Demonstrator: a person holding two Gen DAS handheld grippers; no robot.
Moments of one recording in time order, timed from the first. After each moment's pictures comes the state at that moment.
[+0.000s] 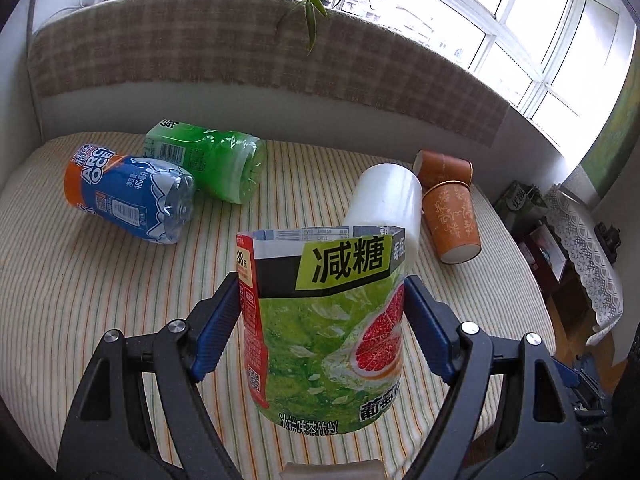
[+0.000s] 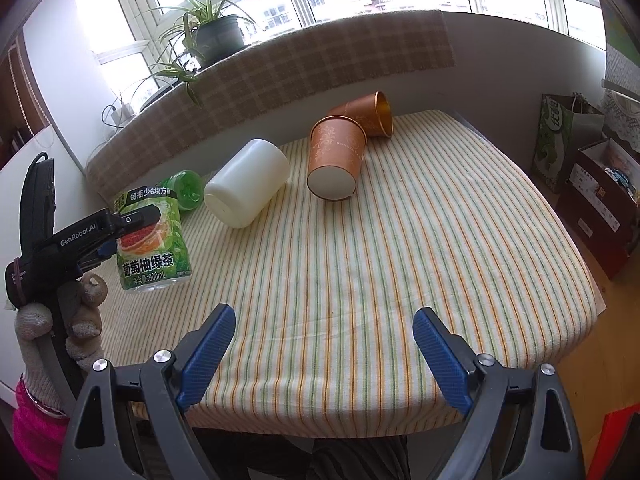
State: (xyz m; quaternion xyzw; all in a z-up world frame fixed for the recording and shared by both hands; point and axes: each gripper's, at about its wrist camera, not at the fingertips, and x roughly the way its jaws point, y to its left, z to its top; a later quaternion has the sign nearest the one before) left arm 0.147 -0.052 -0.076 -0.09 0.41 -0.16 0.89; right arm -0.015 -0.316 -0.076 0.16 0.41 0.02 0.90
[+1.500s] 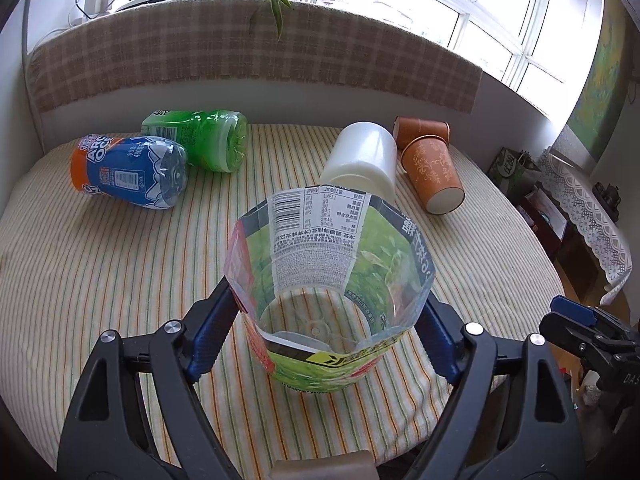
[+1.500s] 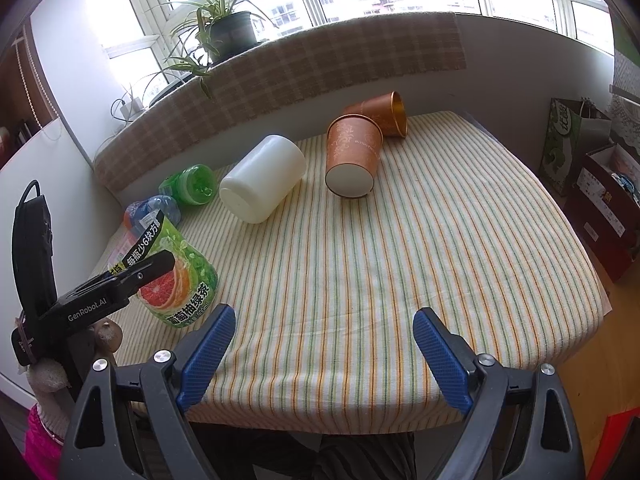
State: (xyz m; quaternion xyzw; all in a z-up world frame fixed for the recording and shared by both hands) left arm 0.094 -0.063 -0.085 -0.04 0.41 -0.18 0.90; right arm -0.013 -0.303 -0.072 0.15 0.41 0.03 0.90
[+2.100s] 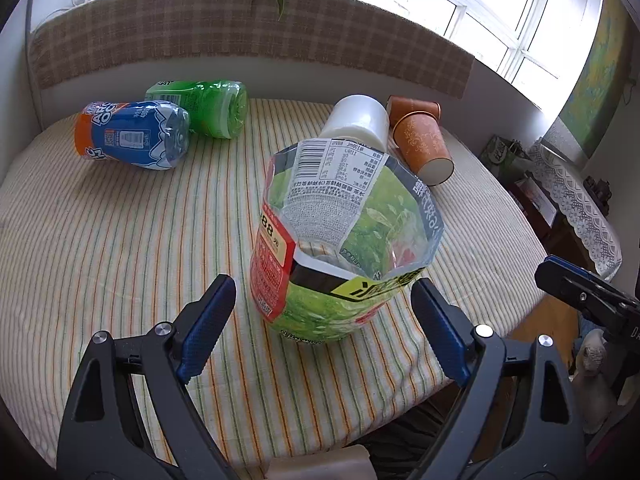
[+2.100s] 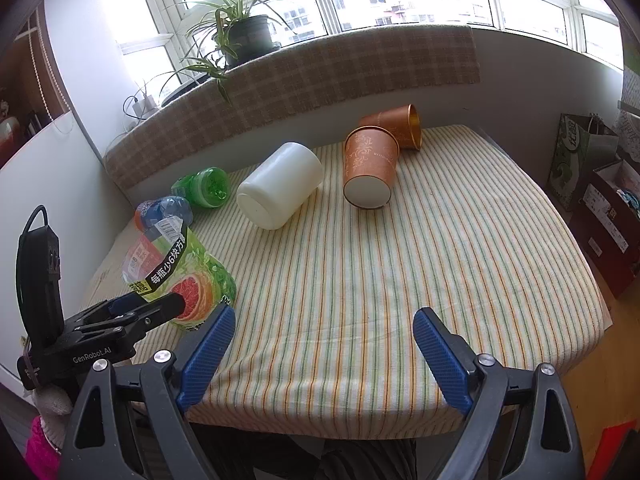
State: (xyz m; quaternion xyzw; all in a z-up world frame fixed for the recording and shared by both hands) left arm 0.068 -0.051 -0.092 -0.04 0.42 -0.19 0.88; right arm -0.014 -0.290 -0.062 0.13 0.40 0.04 0.91
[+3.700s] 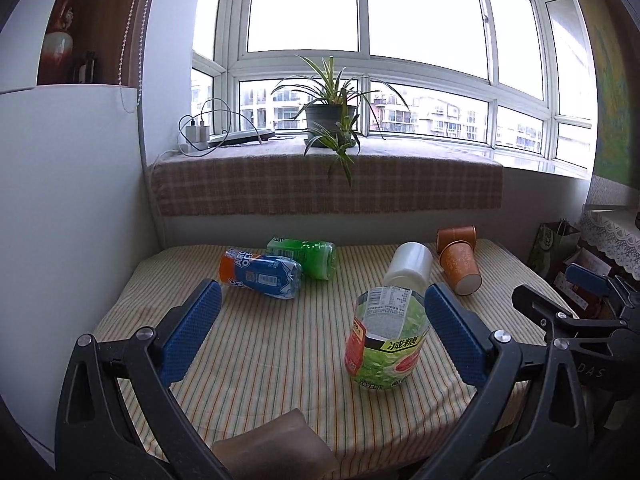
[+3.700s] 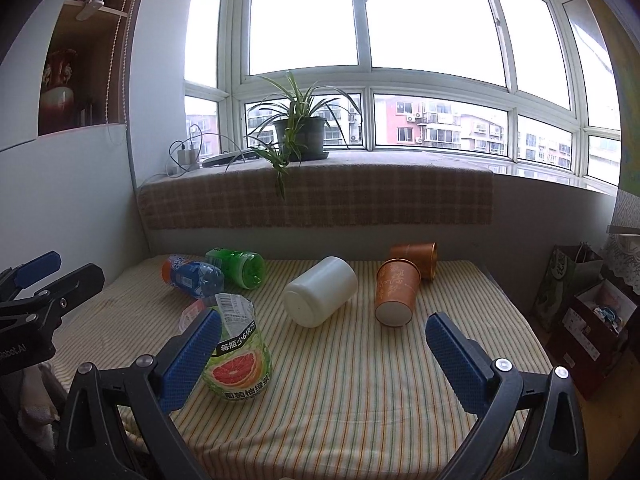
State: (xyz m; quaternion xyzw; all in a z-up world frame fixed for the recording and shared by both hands) left arm -0.033 -0.016 0.015 0.00 0.19 -0.05 0.98; right arm -0.050 -0.228 -0.003 0.02 0.21 0.03 0.98
